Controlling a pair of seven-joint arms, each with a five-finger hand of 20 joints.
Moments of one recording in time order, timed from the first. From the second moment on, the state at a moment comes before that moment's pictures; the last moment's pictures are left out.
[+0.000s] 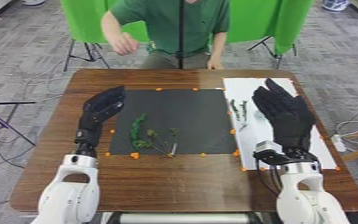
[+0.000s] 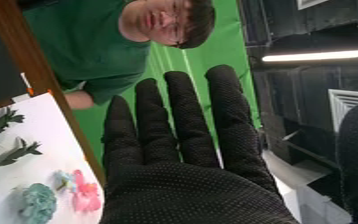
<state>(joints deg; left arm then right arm) 108.6 -74.4 -88.5 -112.1 80.8 4.2 13.1 -113.2 -77.6 91.8 -115.2 -60.7 -0.6 -14.7</state>
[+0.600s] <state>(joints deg) 117.7 -72.3 -95.4 -116.0 76.2 3.6 11.8 -114.9 -79.0 88.3 -117.4 -66.5 -0.3 -12.4</state>
